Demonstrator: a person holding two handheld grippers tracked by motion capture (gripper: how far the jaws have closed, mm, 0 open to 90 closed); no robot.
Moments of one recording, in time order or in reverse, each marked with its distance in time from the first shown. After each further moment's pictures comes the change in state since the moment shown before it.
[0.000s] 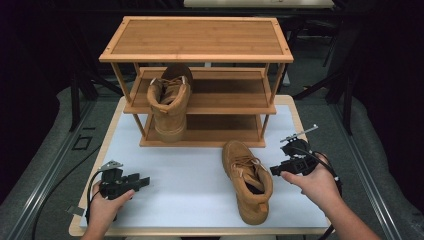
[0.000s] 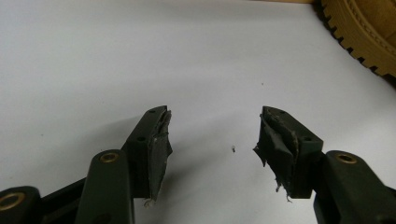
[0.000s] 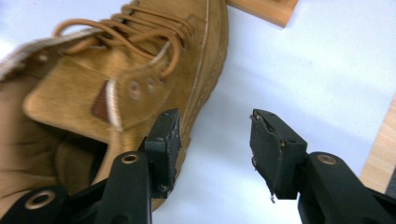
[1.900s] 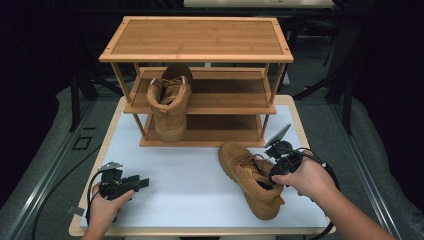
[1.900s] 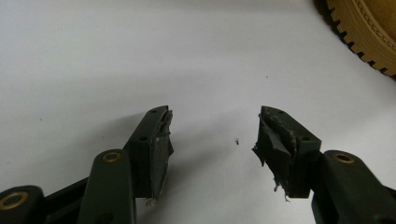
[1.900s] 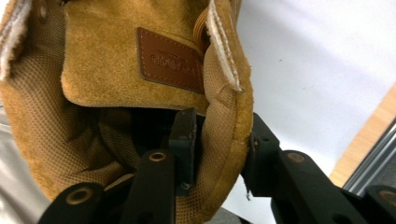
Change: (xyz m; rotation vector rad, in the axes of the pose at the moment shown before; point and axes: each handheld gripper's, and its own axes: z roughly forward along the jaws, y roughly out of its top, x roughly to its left) left arm 0.004 -0.002 0.001 0.015 -0.005 -0.038; right arm 0.024 0.017 0.020 0.326 -0.082 -0.042
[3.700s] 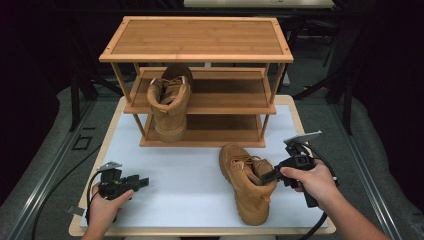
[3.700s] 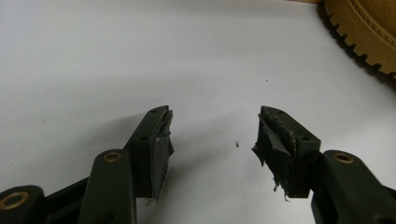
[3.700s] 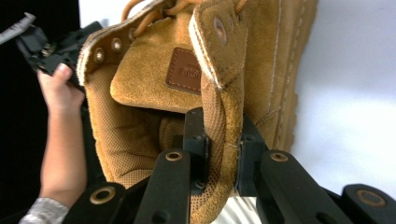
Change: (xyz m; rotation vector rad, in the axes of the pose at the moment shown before) left arm 0.000 0.000 -0.001 -0.013 0.000 -0.005; right arm -0.038 -0.022 0.007 -0.075 0.642 0.437
